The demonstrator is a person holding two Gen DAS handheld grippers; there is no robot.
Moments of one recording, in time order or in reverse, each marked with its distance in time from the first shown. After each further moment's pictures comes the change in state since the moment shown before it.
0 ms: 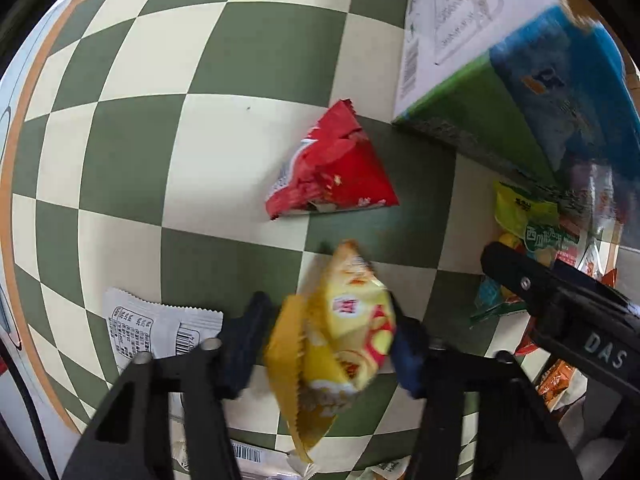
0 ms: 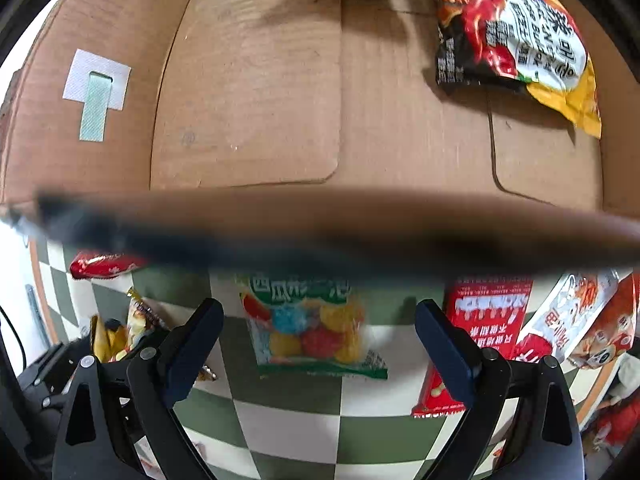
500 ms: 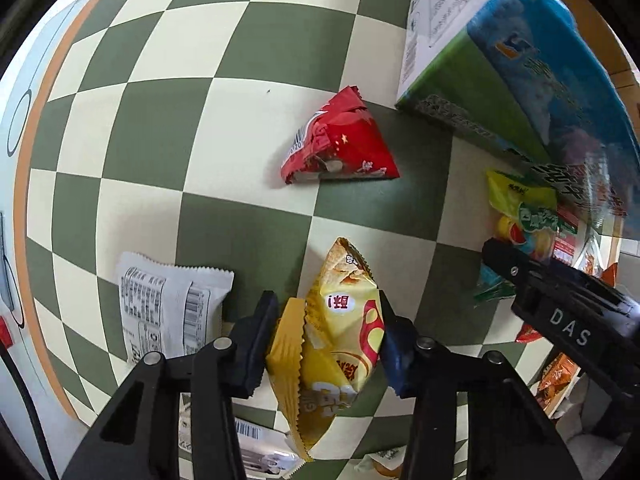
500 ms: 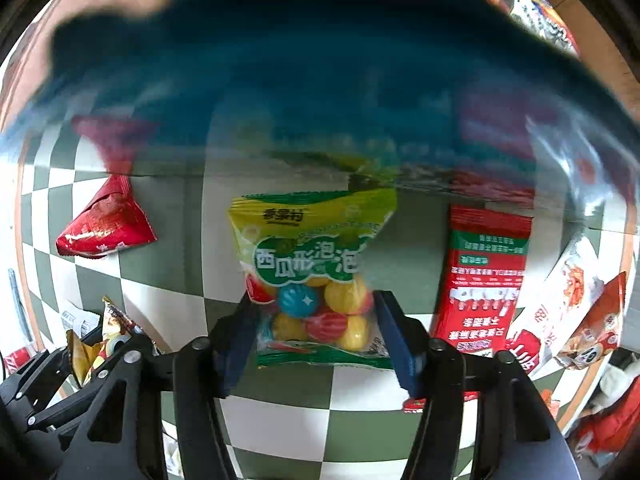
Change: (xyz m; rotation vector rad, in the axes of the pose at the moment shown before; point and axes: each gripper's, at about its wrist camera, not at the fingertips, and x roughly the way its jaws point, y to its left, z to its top) left arm -0.007 -0.009 -0.038 -0.035 -0.024 0.014; right arm 0.005 0.017 -0.012 -0.053 -0.016 -0.046
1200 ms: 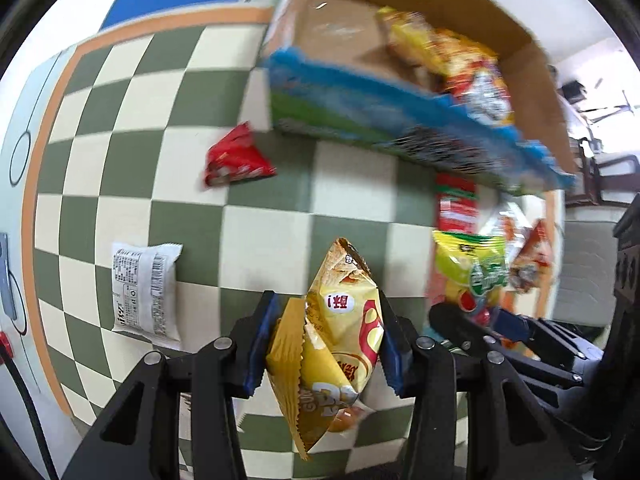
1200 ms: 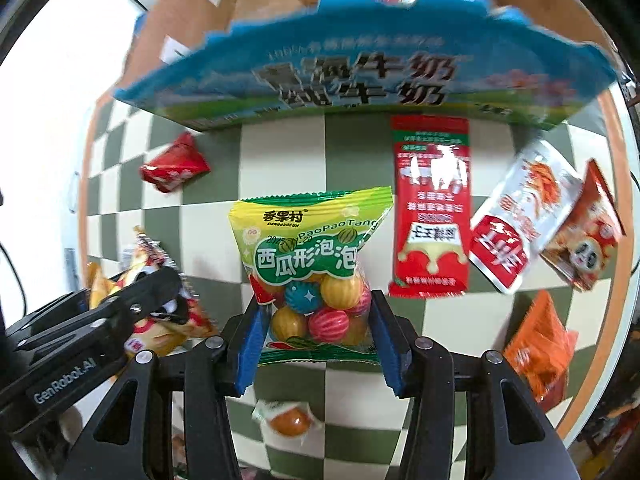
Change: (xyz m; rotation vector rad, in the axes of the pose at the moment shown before) left arm -0.083 -0.065 -0.042 0.126 -0.104 -0.108; right arm -0.086 -0.070 -0.085 0.053 -0.067 0.219
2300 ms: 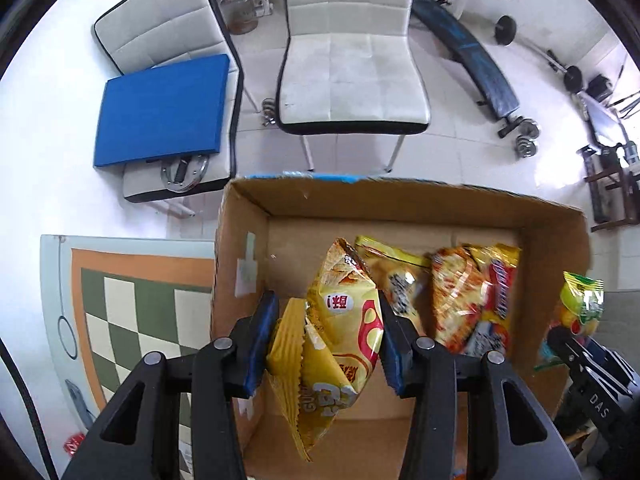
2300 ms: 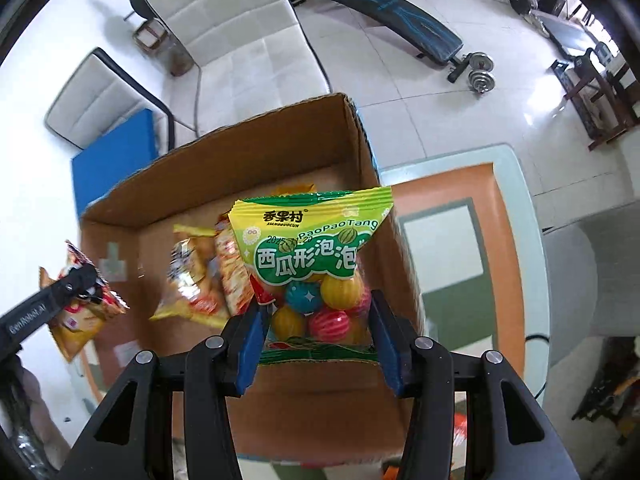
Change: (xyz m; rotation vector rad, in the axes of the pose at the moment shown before) left arm -0.009 -0.057 0.294 0.090 -0.079 0.236; right arm -0.092 -0.104 0.249 0.215 -0.157 -0.156
